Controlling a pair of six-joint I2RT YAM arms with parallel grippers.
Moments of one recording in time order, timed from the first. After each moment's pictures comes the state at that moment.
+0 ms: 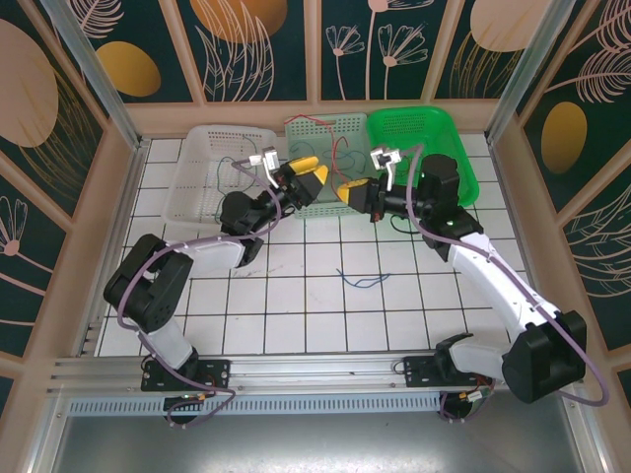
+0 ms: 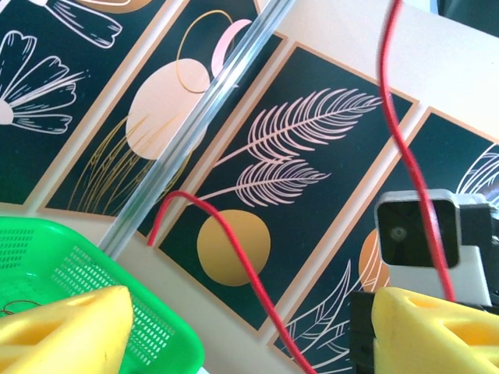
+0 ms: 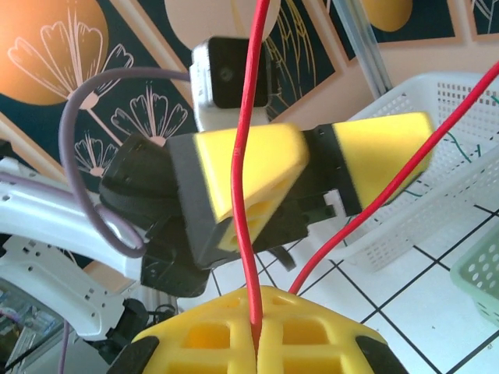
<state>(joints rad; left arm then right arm) -0.57 1.73 0.87 1.31 0.42 -0.87 0.40 1.21 0.98 0.06 -0.92 0.39</state>
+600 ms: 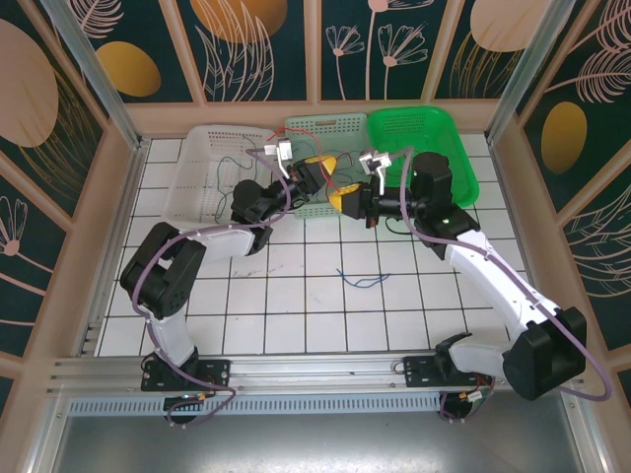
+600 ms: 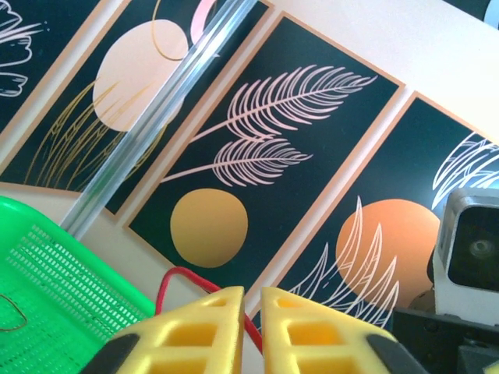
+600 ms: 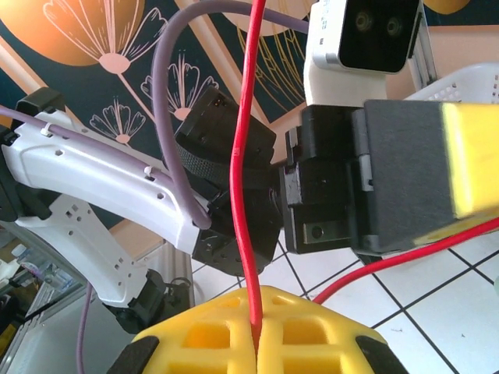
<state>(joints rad) -0.57 1.83 1.00 1.29 0.52 -0.94 0.45 1.22 1.02 0.01 -0.97 0.31</state>
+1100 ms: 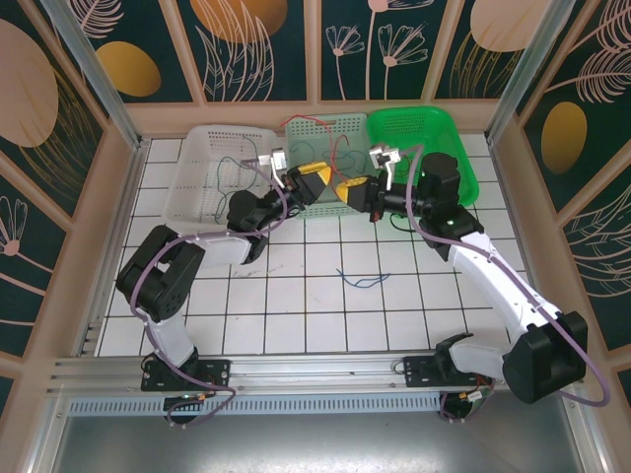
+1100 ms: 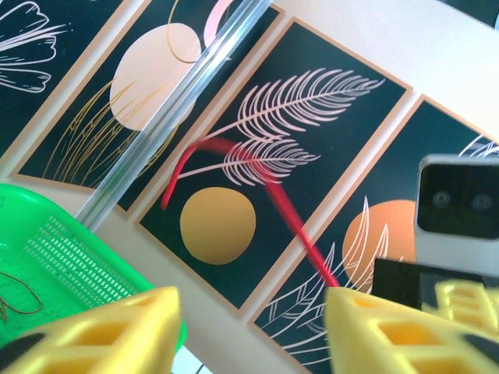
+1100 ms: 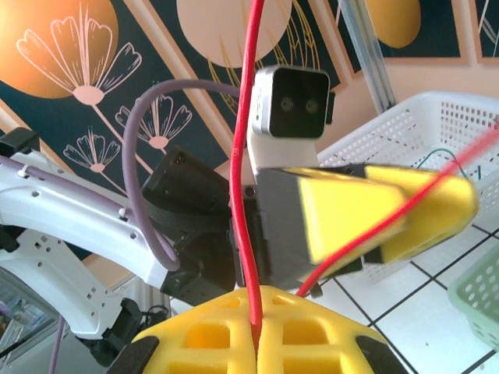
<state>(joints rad) -0.57 1.80 0.89 1.35 0.48 -0.94 0.41 1.20 1.00 0.06 -0.92 0.35</state>
